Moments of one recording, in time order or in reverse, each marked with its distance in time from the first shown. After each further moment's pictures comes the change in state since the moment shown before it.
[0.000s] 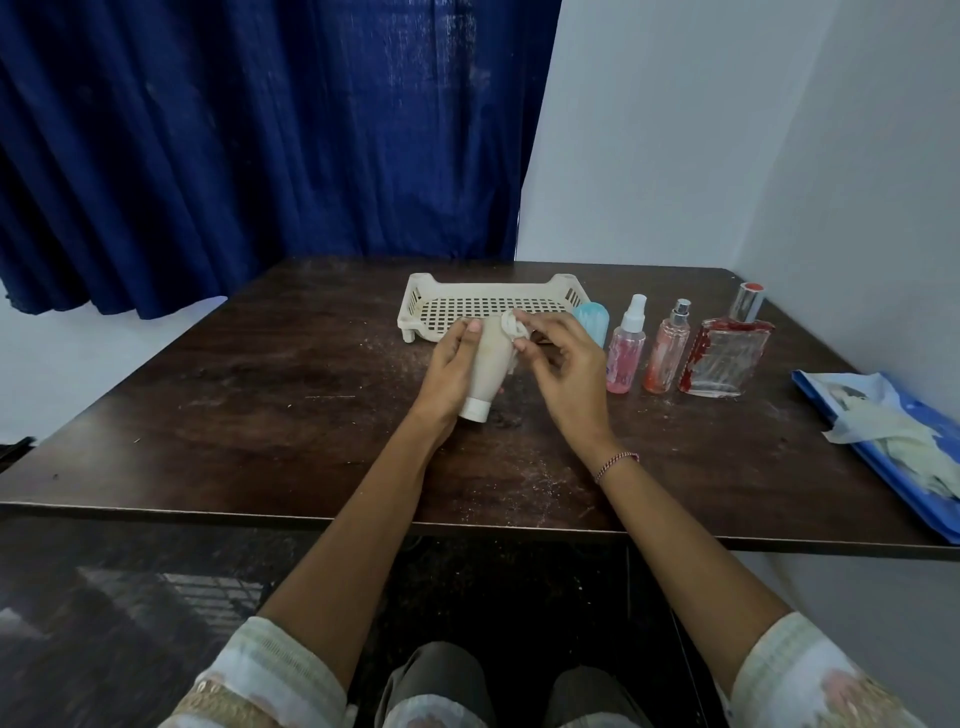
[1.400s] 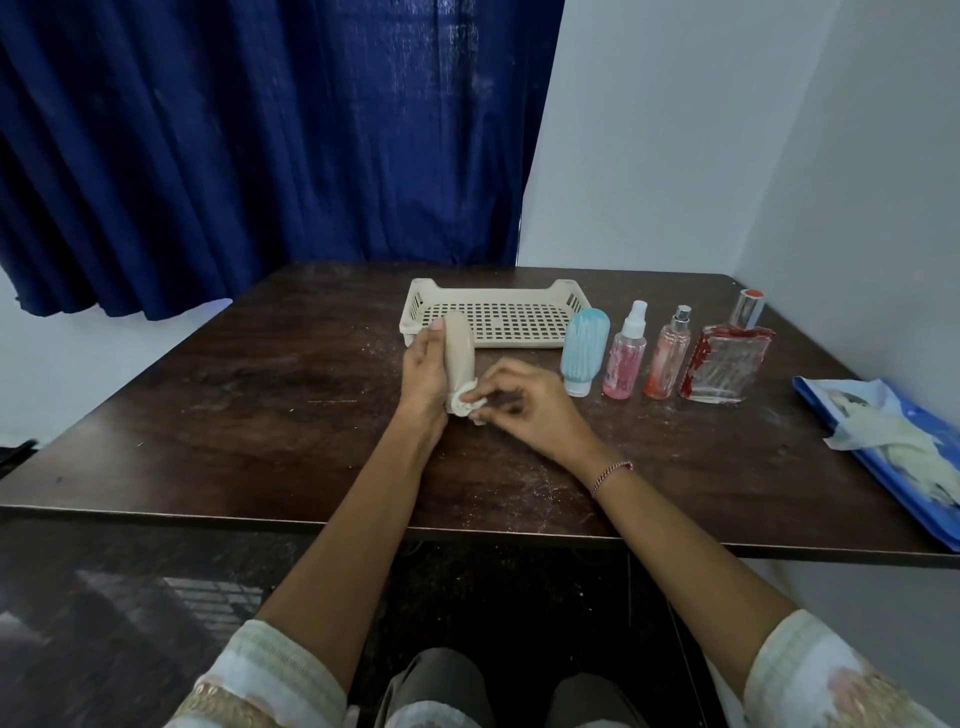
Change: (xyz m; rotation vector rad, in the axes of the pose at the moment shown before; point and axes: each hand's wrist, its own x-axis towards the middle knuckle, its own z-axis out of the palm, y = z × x) left_hand 0.014 -0.001 -0.014 -0.215 0.277 -0.109; right_hand -0.013 -0.003 0.009 0.127 -0.493 -0.035
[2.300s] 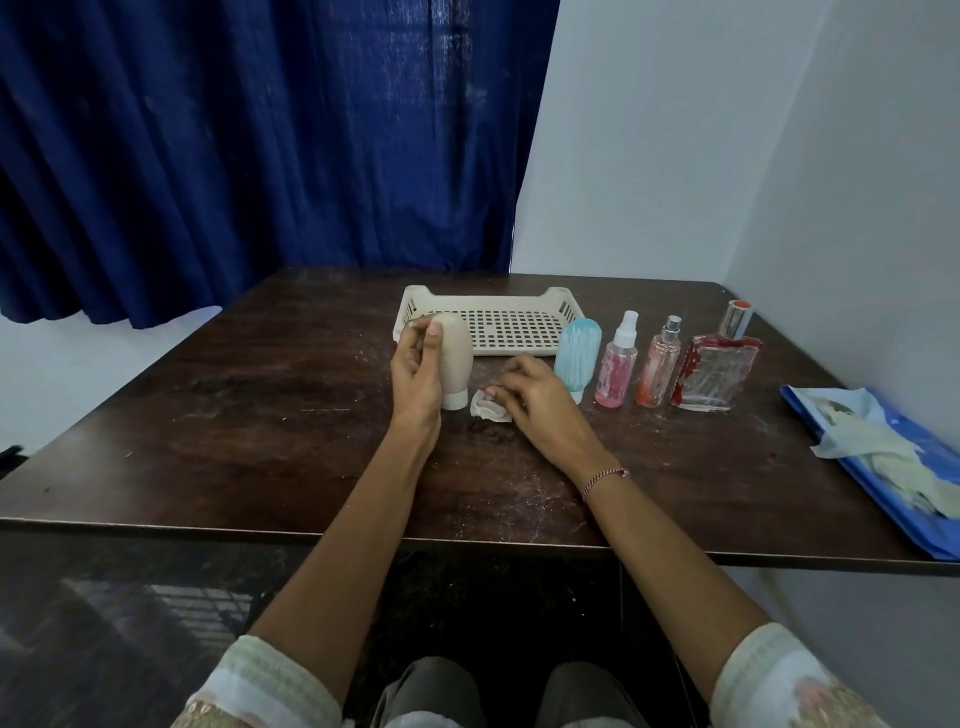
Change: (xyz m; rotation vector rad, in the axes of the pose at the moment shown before) left_hand -0.002 -0.001 -0.001 0.085 -0.002 0.265; right_hand 0.004 0.013 -0.010 -0.470 0.053 0.092
